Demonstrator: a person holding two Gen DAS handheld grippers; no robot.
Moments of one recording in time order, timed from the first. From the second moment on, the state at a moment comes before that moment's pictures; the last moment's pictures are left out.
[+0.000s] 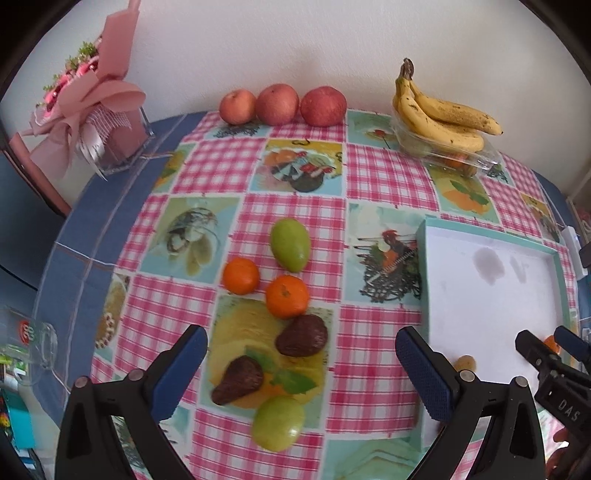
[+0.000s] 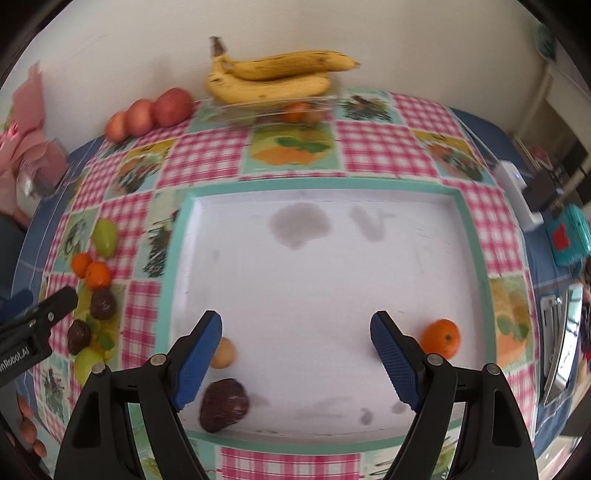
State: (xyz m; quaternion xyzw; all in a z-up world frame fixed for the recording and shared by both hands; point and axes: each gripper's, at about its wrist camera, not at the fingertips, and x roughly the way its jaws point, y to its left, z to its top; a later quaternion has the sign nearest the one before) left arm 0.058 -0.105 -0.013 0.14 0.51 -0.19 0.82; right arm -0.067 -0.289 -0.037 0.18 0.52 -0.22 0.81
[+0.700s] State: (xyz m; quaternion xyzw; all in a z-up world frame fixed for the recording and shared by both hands) left arm 0.097 -0.039 -0.008 0.04 0.53 -0.17 0.83; right arm -0.022 -0.222 -0.044 0.15 0.54 -0.15 0.81
